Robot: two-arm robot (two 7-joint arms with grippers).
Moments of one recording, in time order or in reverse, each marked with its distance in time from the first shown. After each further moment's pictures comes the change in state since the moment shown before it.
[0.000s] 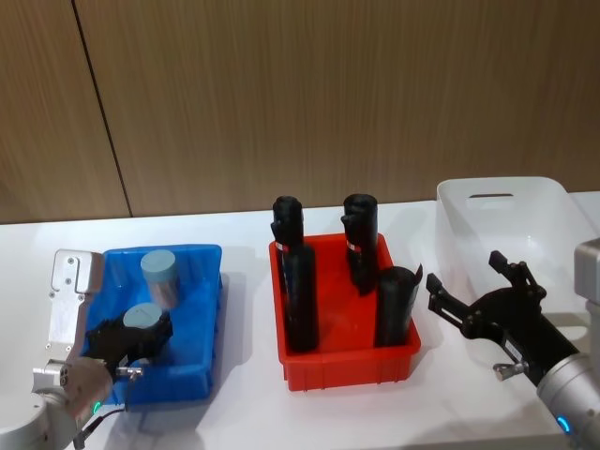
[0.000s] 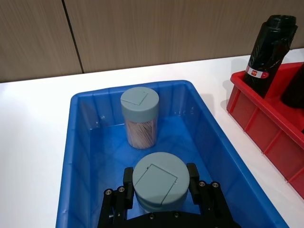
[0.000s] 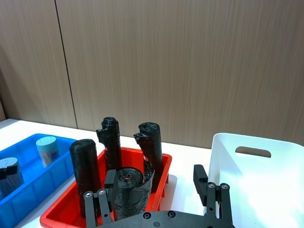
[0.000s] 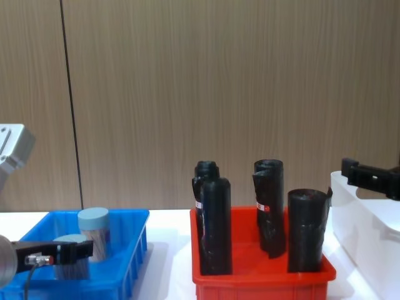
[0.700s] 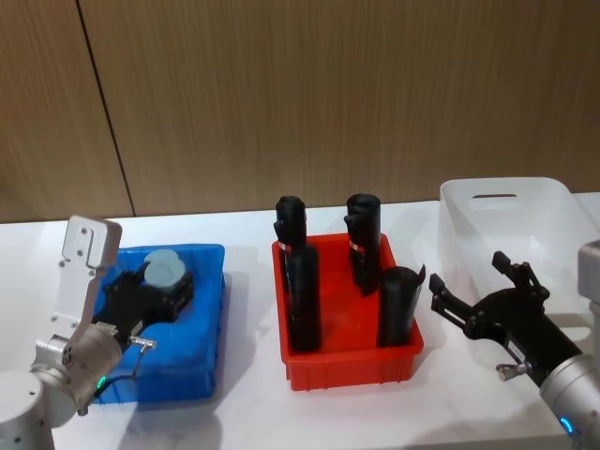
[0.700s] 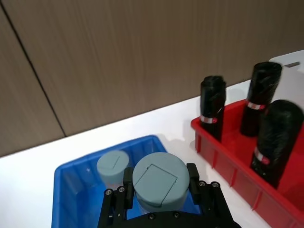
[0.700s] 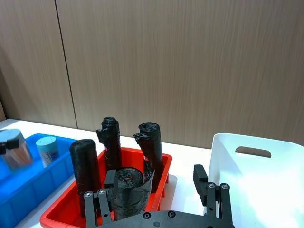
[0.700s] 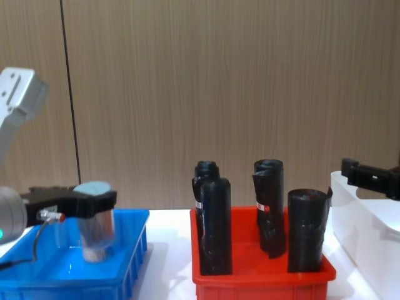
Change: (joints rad) left arm 0.011 0.027 -0.005 -0.117 0.104 -0.084 -0.111; right arm 0.000 0.000 0.000 0.000 0.000 0.000 0.000
